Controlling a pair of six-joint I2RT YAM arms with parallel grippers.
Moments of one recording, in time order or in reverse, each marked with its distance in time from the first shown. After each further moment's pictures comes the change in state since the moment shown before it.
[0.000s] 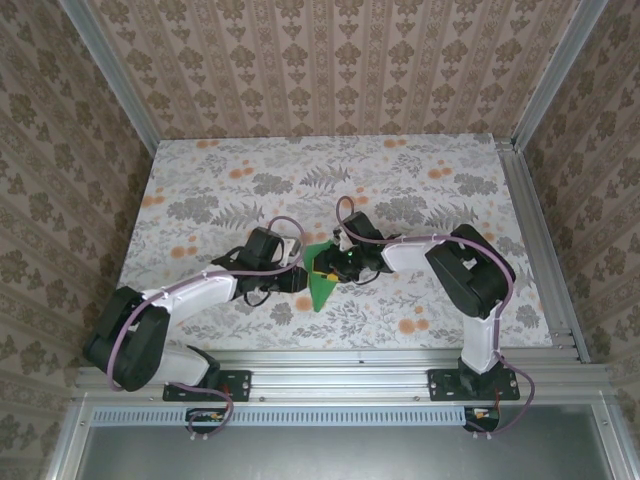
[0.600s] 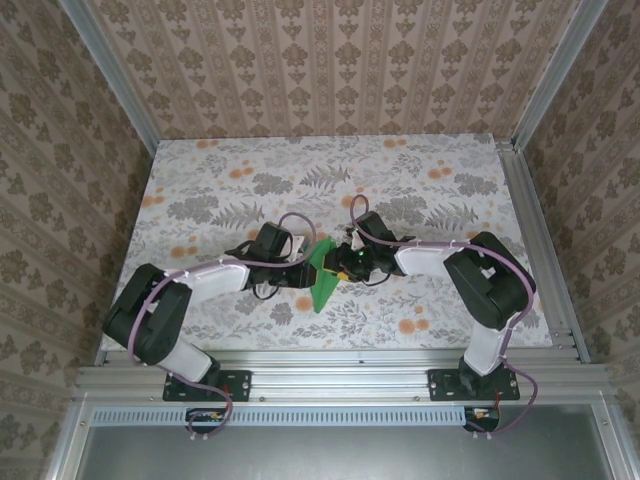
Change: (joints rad) left arm 0.000 0.177 0.067 0.088 0.060 -0.001; right arm -0.032 -0.104 -0.090 0.018 0.039 0.040
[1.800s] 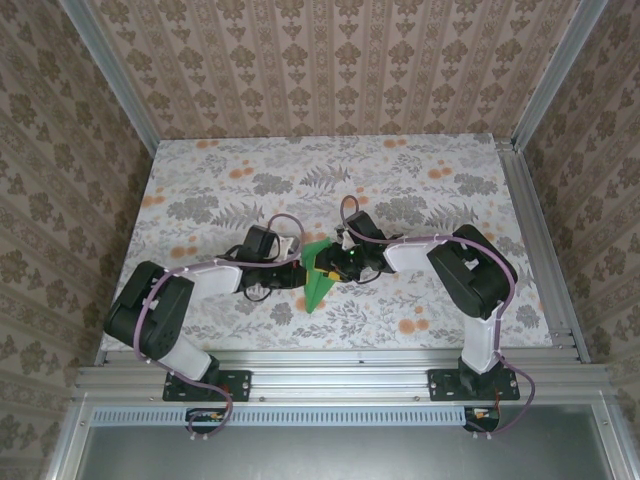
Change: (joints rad) left arm 0.102 0.002 -0.093 0.128 0.152 -0.030; right arm 0.024 0.105 0.077 0.021 -0.040 0.027
